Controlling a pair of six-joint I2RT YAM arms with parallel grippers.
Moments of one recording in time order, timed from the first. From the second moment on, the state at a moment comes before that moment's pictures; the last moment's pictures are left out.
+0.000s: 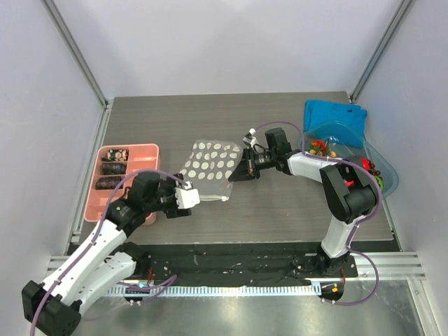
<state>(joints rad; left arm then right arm) -0.48 0.77 0.65 -0.54 0.36 0.84 0.42 1.80 1.00 0.06 -1.05 0.73</state>
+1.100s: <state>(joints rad) -0.63 0.89 0.41 -0.23 0.27 1.01 0.42 1.77 0.94 0.14 -1.15 0.89</state>
